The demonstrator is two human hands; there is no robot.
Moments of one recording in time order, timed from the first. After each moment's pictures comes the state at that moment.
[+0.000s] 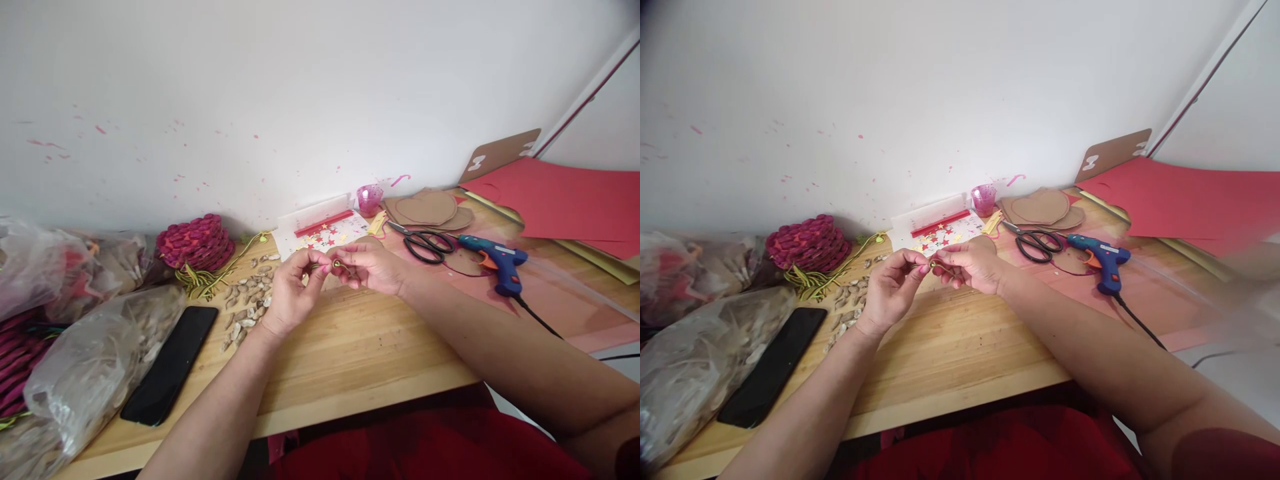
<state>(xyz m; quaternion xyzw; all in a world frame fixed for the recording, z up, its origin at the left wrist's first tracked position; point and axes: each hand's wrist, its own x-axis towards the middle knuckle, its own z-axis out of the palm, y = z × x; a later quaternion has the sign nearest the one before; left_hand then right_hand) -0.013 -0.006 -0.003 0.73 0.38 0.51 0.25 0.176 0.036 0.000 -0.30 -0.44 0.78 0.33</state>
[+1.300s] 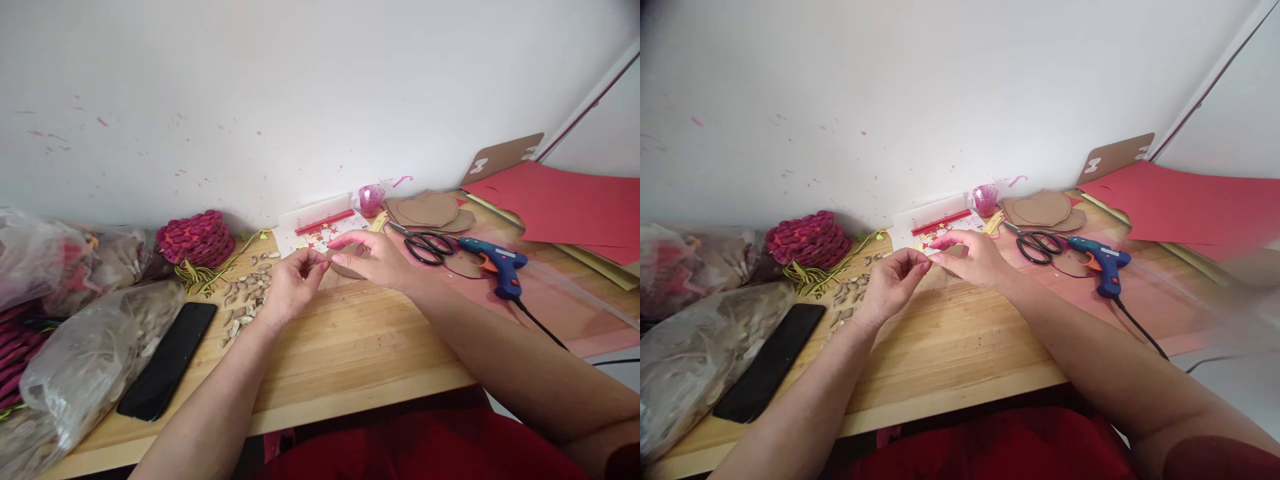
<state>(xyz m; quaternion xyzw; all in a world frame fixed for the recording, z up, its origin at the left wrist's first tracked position) -0.015 -0.001 -0.002 0.67 0.47 0.45 0.35 0.182 0.034 0.008 -0.38 -0.74 0.34 0.43</state>
